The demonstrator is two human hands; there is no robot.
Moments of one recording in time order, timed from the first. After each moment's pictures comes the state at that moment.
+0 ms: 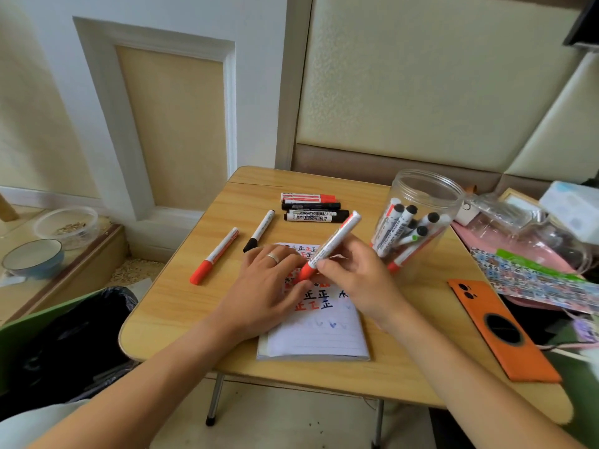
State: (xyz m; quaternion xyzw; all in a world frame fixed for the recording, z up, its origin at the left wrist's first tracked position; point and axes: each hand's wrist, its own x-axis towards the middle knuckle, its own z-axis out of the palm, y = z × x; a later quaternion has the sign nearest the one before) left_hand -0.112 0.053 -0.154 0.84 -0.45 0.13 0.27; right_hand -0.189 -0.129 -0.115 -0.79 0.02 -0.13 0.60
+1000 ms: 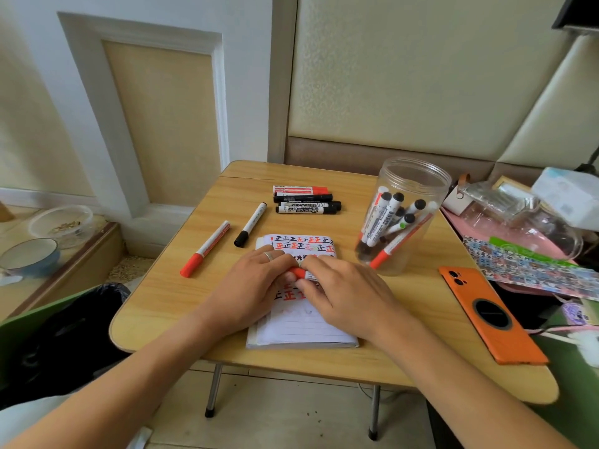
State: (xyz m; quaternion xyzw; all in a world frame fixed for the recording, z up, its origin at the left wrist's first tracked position) left_hand -0.113 0.054 -0.155 0.79 -0.52 0.14 0.31; right_hand -0.215 -0.126 -0.124 -0.98 -0.11 -0.17 0.06
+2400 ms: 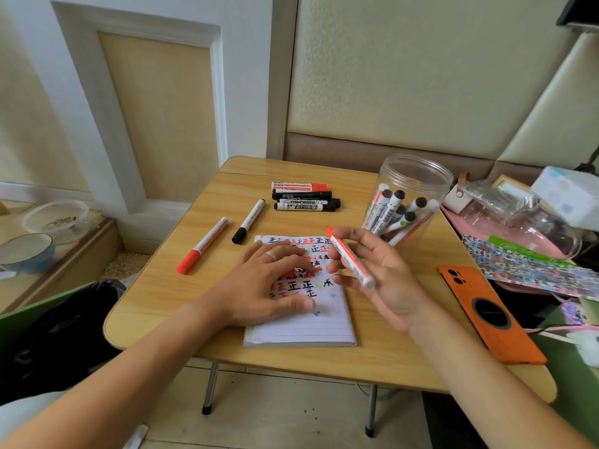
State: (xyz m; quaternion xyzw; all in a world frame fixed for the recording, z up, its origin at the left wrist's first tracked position) left_hand -0.104 0.050 -0.158 0.84 -0.50 -0.02 0.23; right_hand -0.221 -0.161 -0.118 -0.65 0.03 -0.07 0.76
